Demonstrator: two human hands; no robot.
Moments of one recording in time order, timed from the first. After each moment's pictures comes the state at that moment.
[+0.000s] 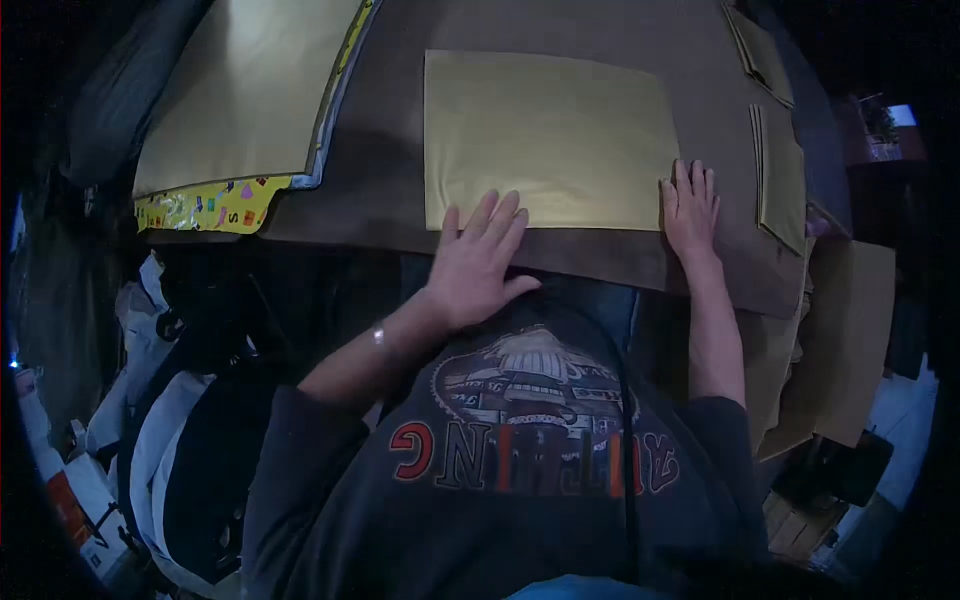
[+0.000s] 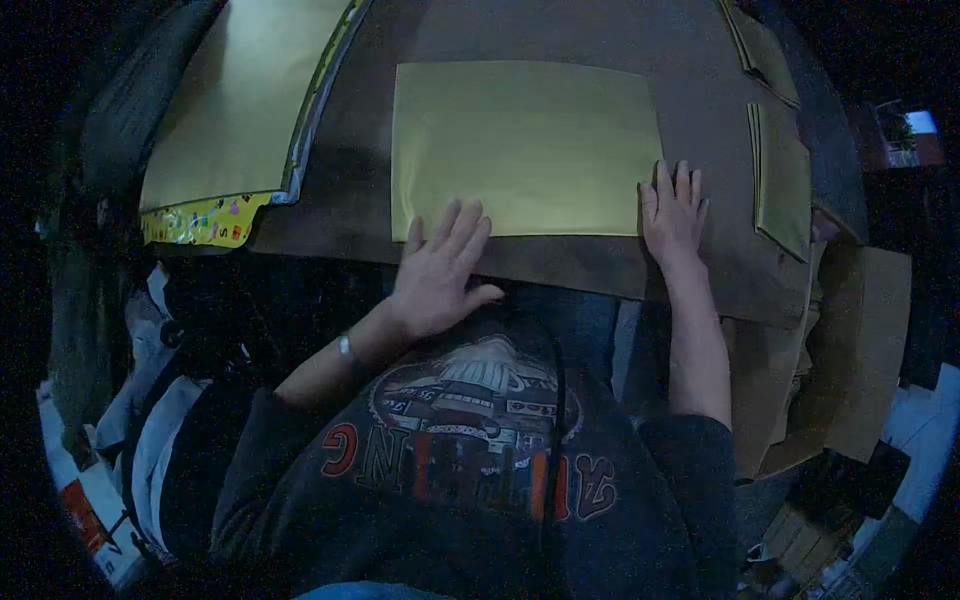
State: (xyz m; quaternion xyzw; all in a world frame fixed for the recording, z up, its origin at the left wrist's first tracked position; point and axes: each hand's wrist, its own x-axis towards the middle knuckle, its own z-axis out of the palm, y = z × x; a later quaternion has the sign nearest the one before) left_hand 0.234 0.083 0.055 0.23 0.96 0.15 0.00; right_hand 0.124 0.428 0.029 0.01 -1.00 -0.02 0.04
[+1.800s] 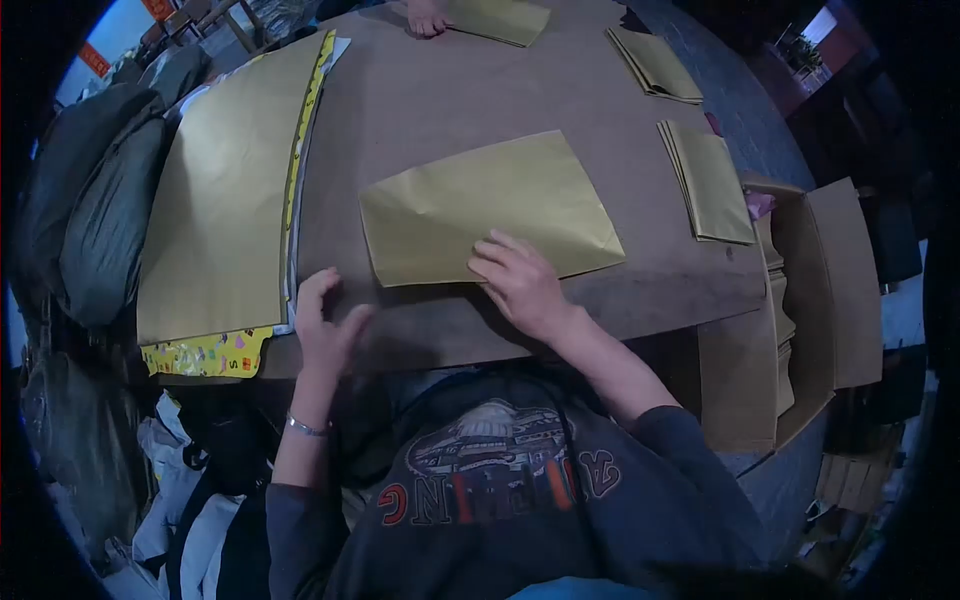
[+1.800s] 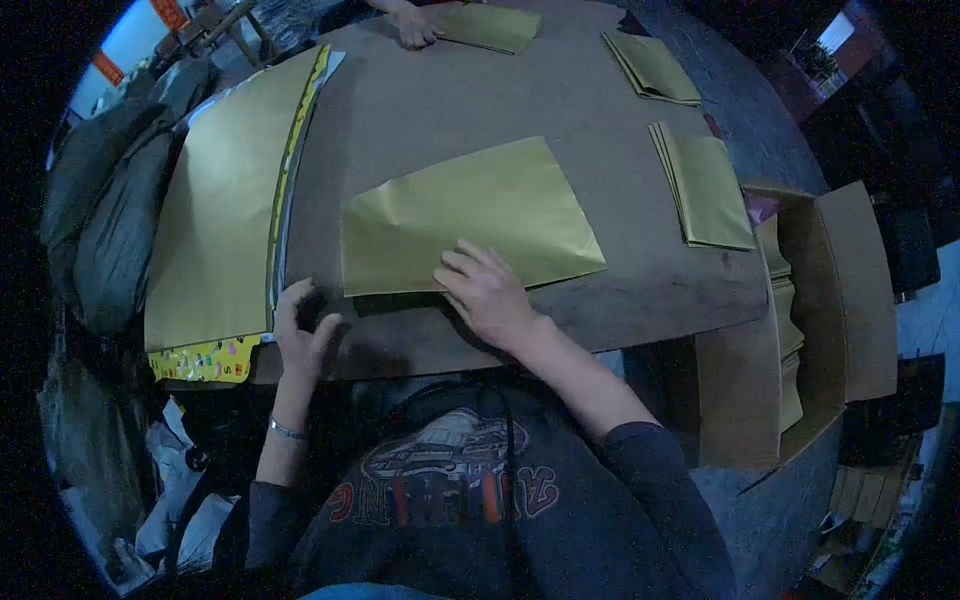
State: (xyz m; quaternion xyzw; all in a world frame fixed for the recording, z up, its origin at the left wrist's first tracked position) left_hand 0.163 -0.021 0.098 0.15 0.89 0.36 -0.23; right_hand 0.144 0.283 0.088 0.29 -0.89 0.30 0.17
